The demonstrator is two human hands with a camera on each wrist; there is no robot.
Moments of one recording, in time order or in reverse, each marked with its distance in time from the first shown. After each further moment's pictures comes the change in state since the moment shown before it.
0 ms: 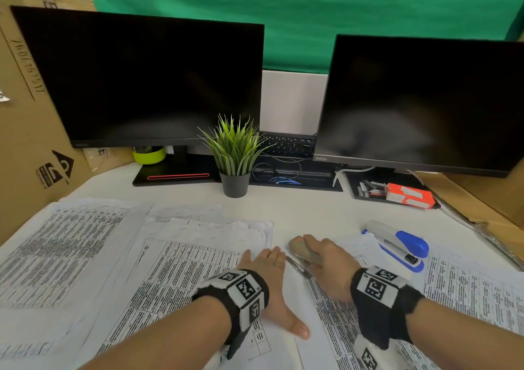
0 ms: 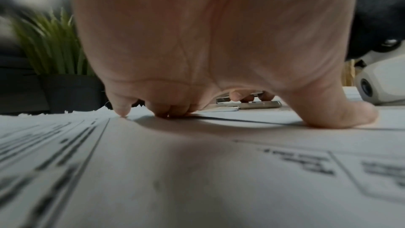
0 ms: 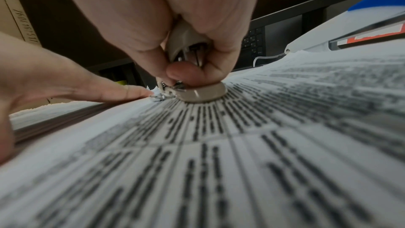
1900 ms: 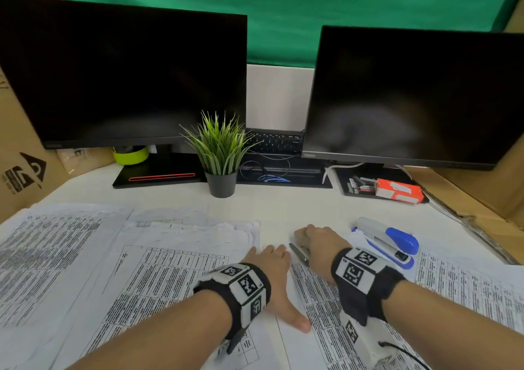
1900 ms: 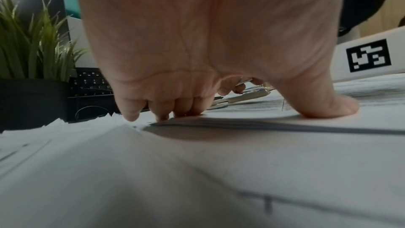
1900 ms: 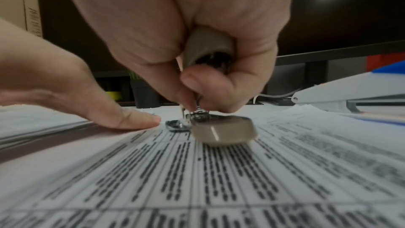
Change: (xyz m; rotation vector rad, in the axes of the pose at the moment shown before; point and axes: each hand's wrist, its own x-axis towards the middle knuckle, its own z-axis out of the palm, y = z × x) left_hand 0.020 0.012 -0.014 -0.002 0.014 0.121; right_hand 0.028 0.002 -0.017 -0.164 -0.056 0.200
